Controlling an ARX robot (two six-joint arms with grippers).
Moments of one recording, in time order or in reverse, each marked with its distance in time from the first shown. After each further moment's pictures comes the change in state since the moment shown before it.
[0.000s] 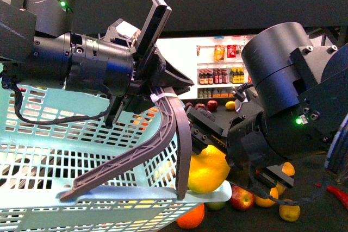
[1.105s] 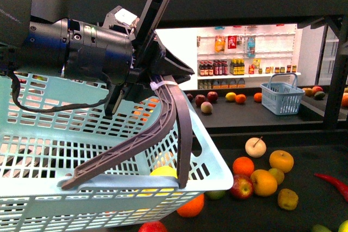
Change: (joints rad) left arm 0.000 0.000 0.000 0.000 0.000 -0.002; right arm -0.463 -0.926 -0.475 -0.073 -0.140 -0.607
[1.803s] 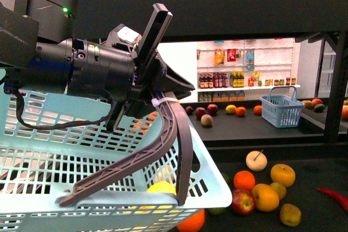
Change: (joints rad) left arm -0.001 0.000 0.000 0.000 0.001 -0.006; right arm 0.090 -0.774 -0.546 -0.054 0.208 -0.154
